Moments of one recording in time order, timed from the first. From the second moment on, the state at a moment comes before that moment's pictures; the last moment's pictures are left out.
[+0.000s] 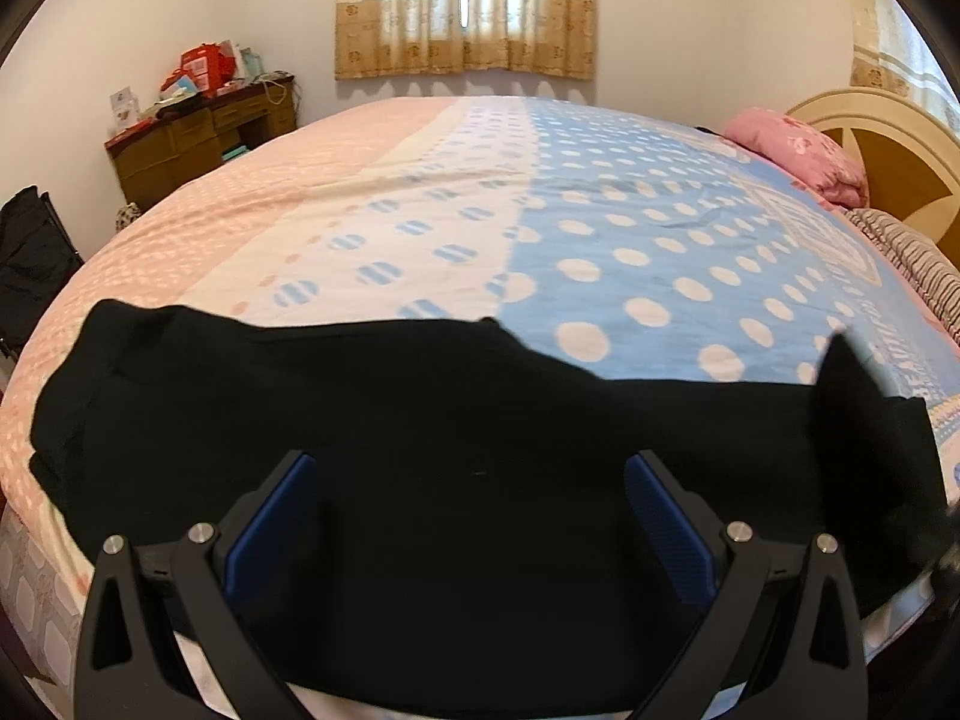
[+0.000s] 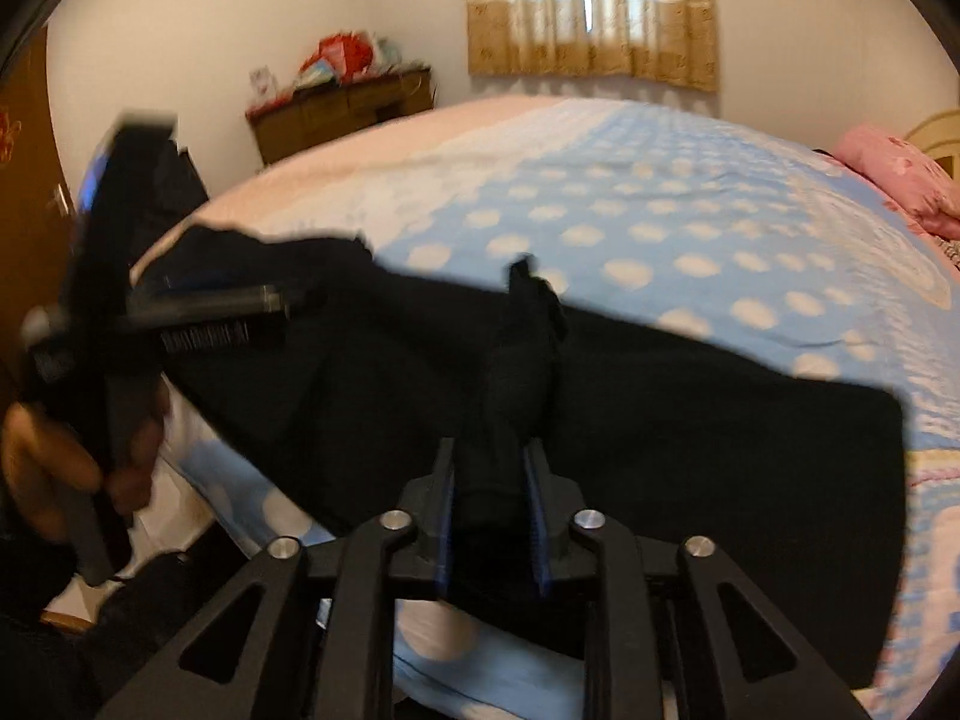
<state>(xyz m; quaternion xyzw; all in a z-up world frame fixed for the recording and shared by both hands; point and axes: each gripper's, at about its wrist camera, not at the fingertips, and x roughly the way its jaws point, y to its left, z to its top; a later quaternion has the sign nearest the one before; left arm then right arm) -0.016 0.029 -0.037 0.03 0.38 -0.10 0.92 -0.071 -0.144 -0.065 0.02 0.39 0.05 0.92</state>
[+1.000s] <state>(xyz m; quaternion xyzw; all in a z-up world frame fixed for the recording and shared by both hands) -0.012 0.025 -0.041 0.06 0.38 -0.11 0.92 -0.036 -0.198 -0.058 0.25 0.30 0.14 0.91</state>
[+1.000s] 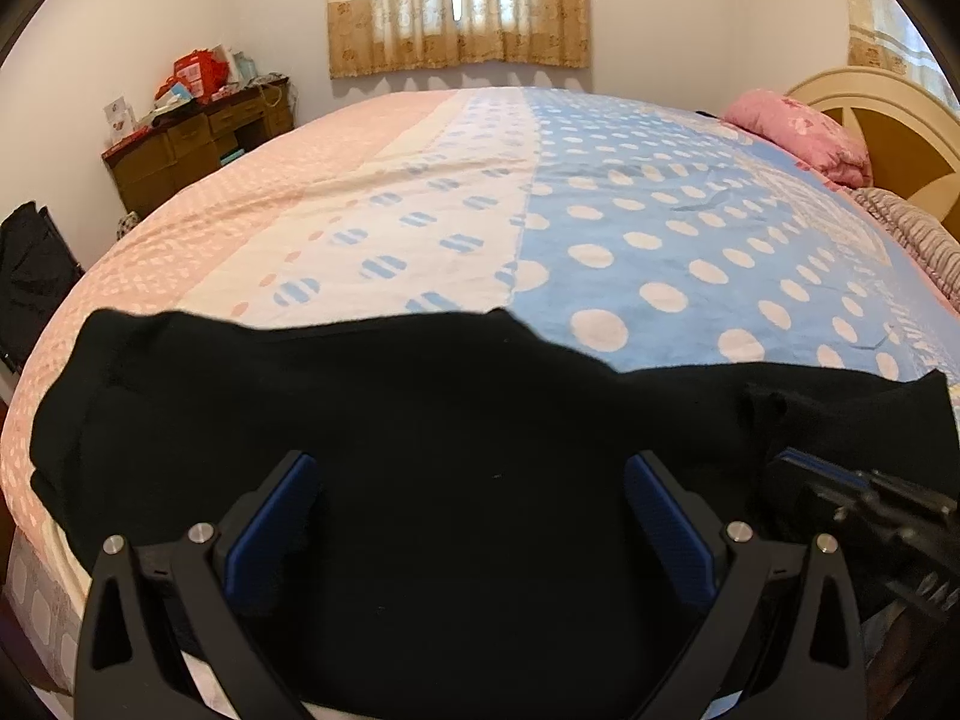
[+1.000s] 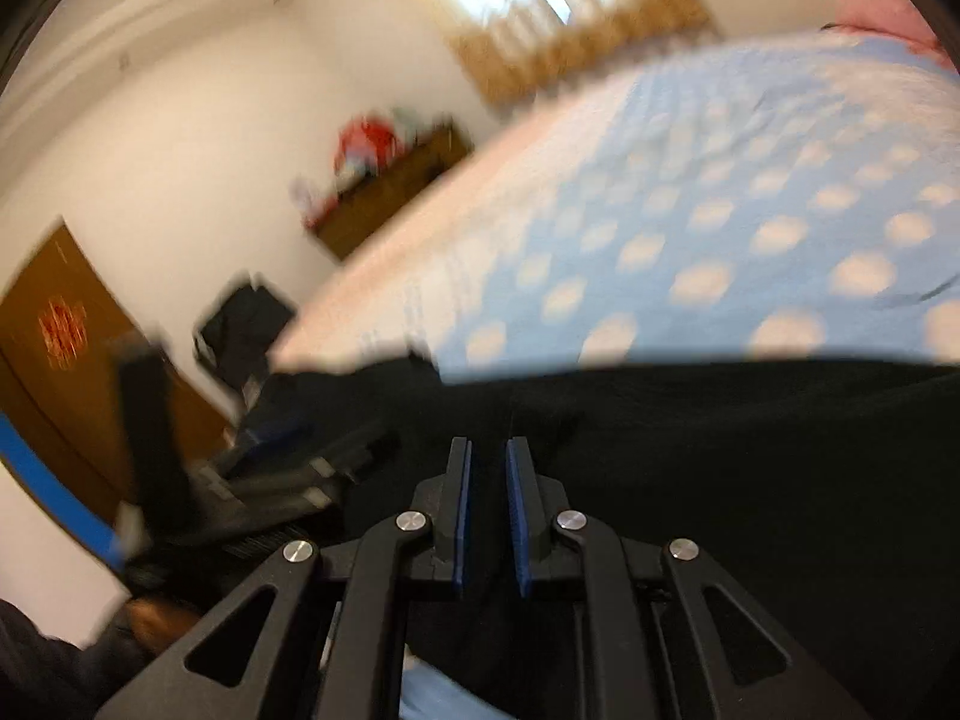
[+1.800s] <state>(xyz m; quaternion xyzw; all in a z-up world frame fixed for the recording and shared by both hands) -0.028 -0.079 -0.049 0.10 0.39 -0.22 0.89 -0.098 -0.306 -0.052 0.23 0.30 -0.11 0.92</state>
